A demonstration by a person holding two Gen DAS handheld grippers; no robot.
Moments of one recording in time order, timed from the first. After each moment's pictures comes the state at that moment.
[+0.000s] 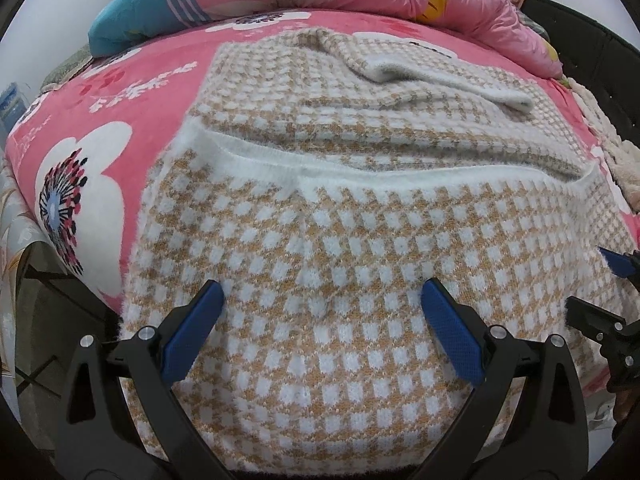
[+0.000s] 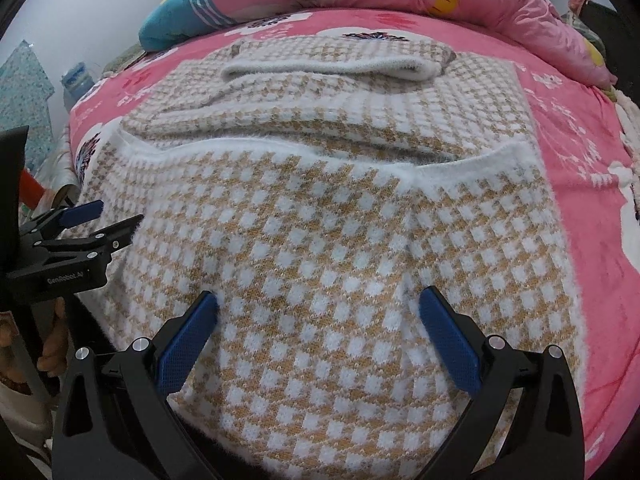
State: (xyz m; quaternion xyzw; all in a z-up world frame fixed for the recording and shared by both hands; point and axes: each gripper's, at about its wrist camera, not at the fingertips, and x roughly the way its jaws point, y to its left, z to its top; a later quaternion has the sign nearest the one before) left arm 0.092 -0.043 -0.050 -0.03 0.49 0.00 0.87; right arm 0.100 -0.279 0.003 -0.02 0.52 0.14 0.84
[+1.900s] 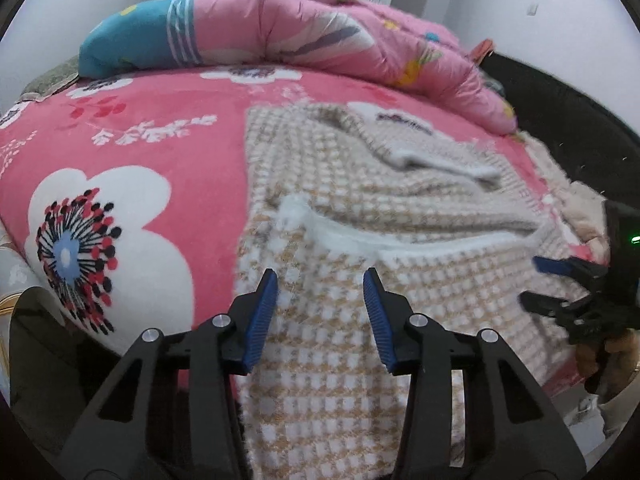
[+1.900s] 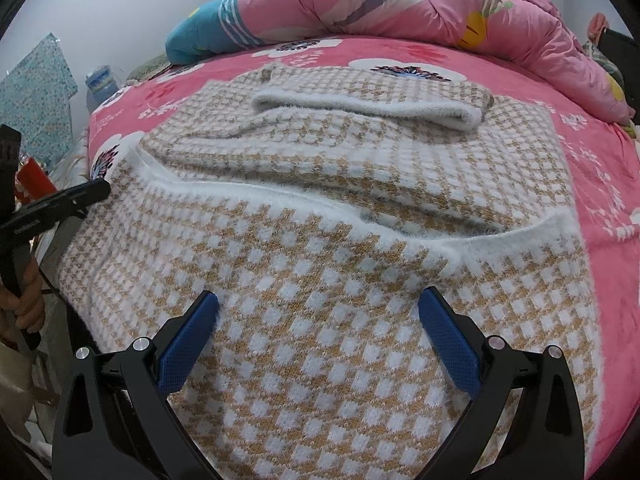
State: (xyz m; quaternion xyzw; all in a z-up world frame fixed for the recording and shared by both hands) left arm 0.098 0.038 -0.028 -0.08 0.40 -0.08 0.91; right arm 0.124 -0.250 0.001 -0.03 0.47 0.19 0.86
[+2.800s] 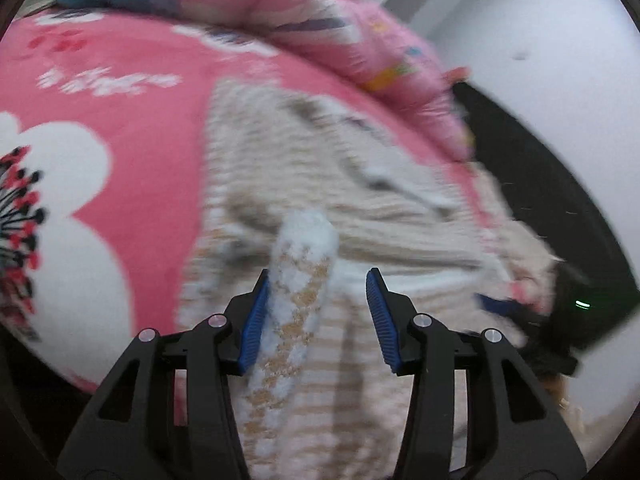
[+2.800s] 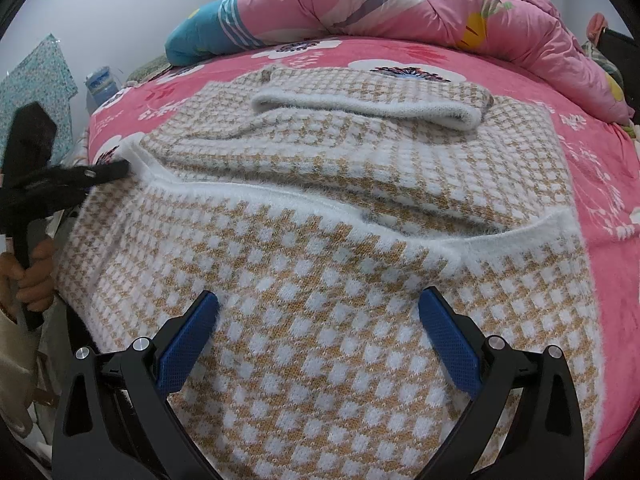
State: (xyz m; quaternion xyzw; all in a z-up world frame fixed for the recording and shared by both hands) left arm 0.127 0.061 -0.041 -0.22 0.39 -0.21 0.87; right arm 0.123 -0.250 0.001 -0.03 0.47 0.19 0.86
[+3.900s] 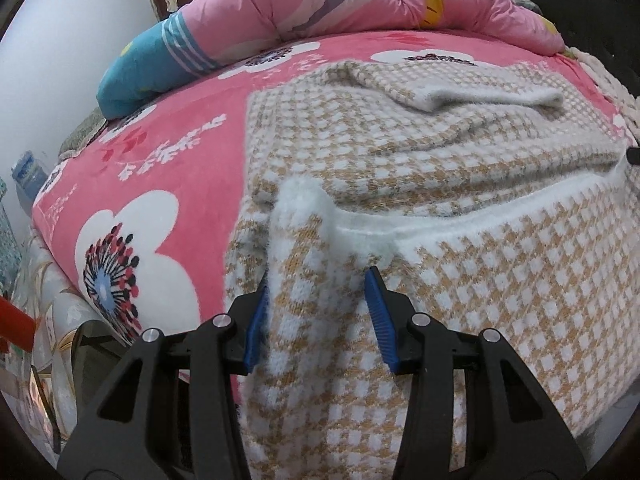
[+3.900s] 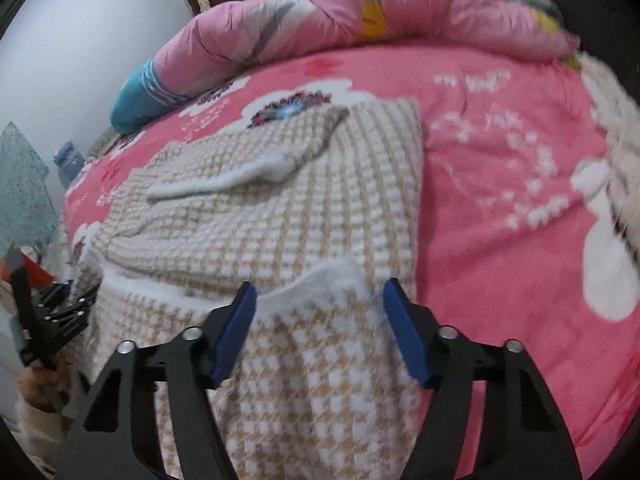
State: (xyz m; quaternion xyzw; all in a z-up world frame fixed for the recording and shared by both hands) left arm 0.123 -0.025 -0.043 0.08 0.44 0.03 0.89; right arm 0.171 -0.379 0.023 0.10 0.48 0.13 0.86
